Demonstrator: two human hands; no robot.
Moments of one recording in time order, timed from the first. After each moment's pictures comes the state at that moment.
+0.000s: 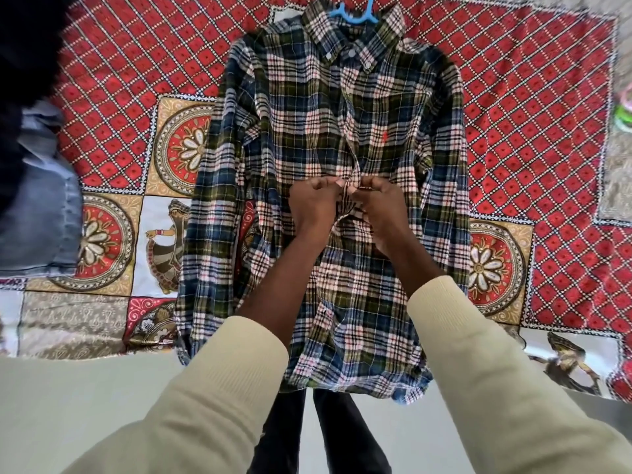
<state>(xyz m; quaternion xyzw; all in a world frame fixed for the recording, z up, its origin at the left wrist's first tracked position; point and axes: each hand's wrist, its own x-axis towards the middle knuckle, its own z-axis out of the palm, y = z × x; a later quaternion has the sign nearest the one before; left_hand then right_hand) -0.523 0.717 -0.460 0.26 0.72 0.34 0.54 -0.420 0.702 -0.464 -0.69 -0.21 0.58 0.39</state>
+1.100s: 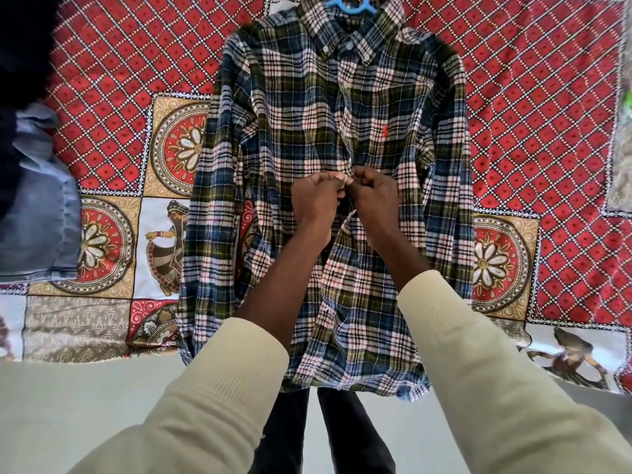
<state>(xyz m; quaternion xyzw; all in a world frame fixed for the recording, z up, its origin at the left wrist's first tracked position) -0.520 0.722 -0.457 0.21 0.71 0.34 0.58 -0.432 0.706 -0.479 -0.69 -0.30 0.50 0.43</state>
